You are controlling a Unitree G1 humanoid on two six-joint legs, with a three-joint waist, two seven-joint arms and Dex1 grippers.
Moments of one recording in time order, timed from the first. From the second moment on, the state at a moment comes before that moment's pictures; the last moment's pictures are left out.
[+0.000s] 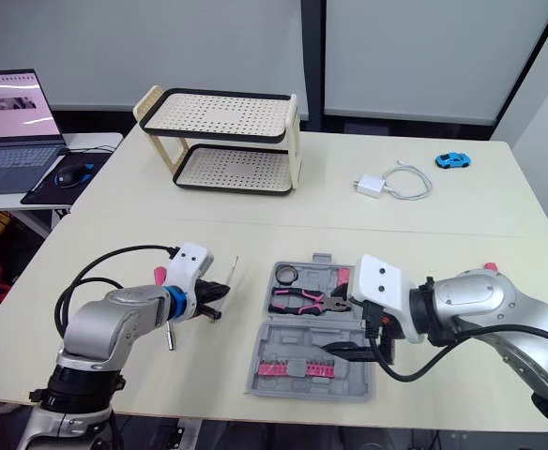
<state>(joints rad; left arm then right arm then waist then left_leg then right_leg) -0.32 0.52 -0.03 -0.19 -0.24 1.11 -0.43 -0.37 -0.96 0.16 -0.76 0.68 0.92 0.82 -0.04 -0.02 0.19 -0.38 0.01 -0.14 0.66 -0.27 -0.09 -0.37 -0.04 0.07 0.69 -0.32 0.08</state>
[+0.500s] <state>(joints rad) -0.23 0.54 0.00 -0.20 -0.28 1.06 -0.48 -0.33 -0.96 0.14 -0.74 0.63 0.90 0.81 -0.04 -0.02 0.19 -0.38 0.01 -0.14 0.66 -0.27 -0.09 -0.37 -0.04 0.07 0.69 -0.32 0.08</state>
